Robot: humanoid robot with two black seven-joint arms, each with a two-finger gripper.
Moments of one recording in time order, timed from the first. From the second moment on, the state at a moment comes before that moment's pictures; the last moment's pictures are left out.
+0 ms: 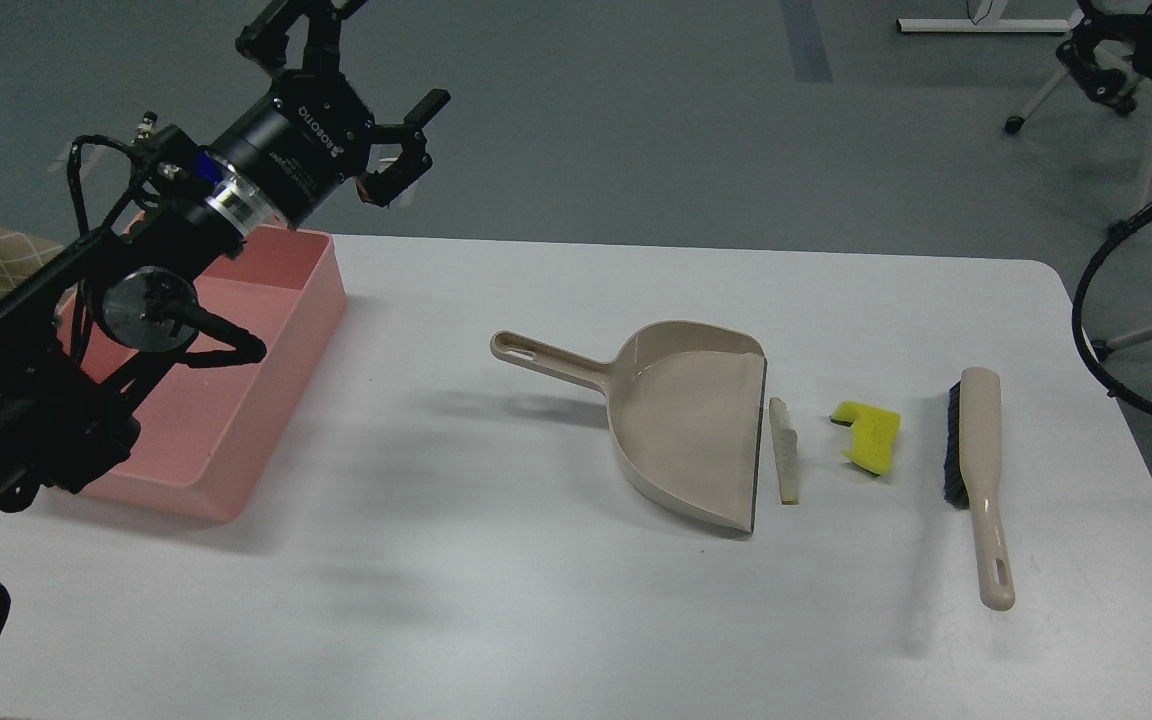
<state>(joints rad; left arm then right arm) -0.65 0.54 -0.87 -1.20 0.24 -0.41 -0.19 0.80 -0.41 1.42 0.88 -0.37 0.32 -0.07</state>
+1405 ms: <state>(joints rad) -0.45 0.41 -0.66 -1.14 0.71 -0.17 -0.18 0.76 -0.49 1.46 0.90 -0.37 0.28 -0.07</state>
